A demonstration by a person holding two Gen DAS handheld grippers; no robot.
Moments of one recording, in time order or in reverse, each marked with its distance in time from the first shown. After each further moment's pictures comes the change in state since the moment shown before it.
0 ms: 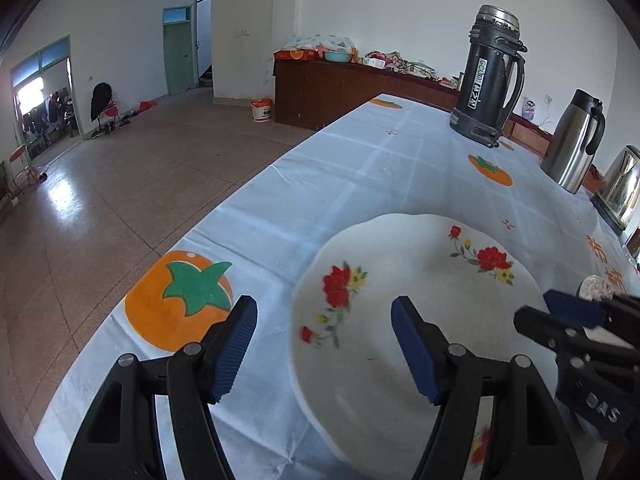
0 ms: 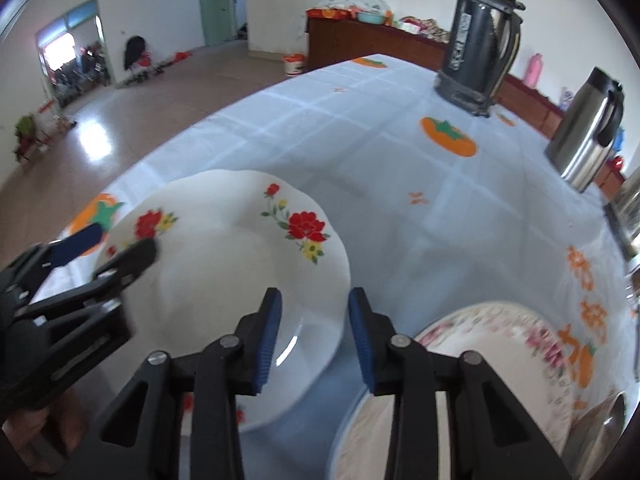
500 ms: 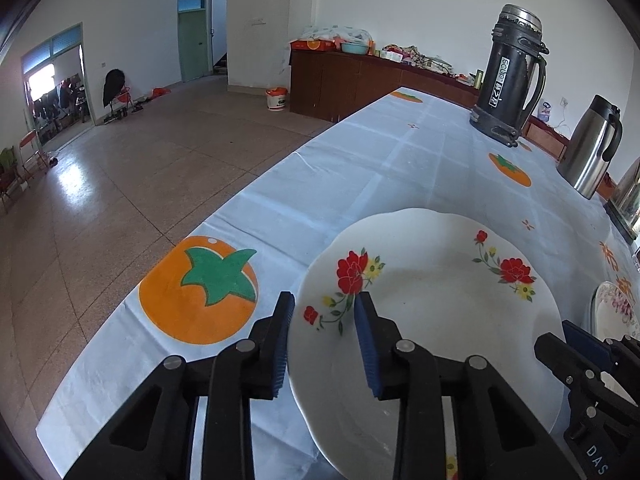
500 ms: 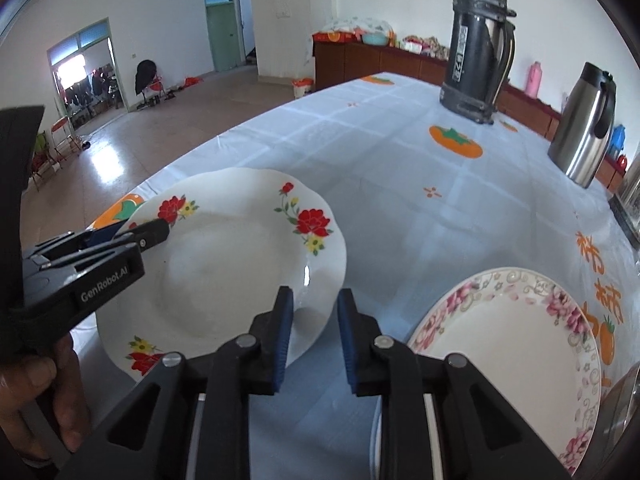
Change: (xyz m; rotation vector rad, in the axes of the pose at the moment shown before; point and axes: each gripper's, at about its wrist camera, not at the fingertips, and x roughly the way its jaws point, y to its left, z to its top) left arm 0.005 0.014 -0.002 -0.040 0.034 0.027; right arm -0.007 0.016 -0.027 0.003 -0.113 0.007
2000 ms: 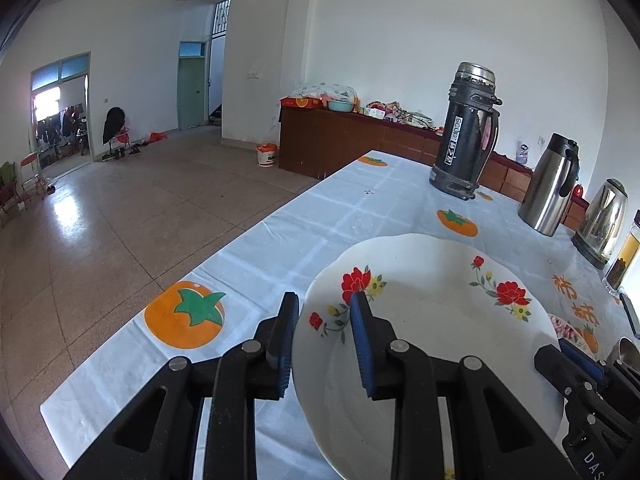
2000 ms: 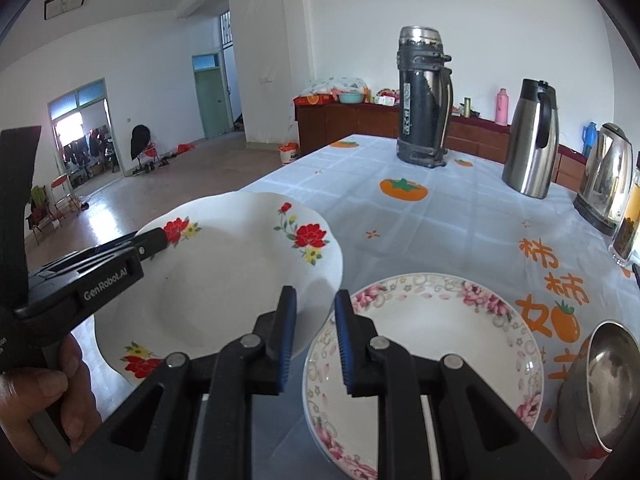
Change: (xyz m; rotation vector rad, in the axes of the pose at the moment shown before) left arm -0.072 -0.040 -0.003 -0.001 -0.221 -0.042; right arm -0.081 -0.035 -0.027 0.092 -0.253 -0.017
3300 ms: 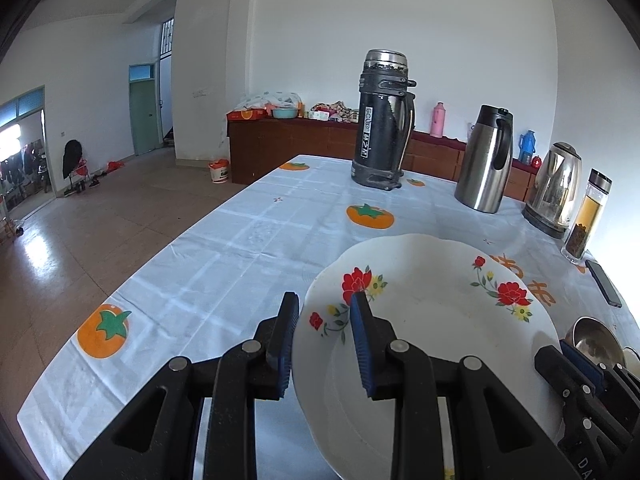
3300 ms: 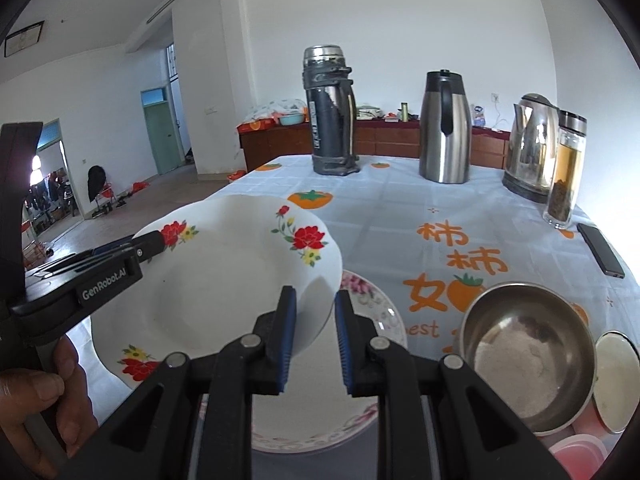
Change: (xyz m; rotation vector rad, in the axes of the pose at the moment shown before) left arm -0.007 -0.109 -0.005 0.138 -0.021 -0.122; right arm -0.051 -0.087 -0.023 0.137 -0.084 -0.153
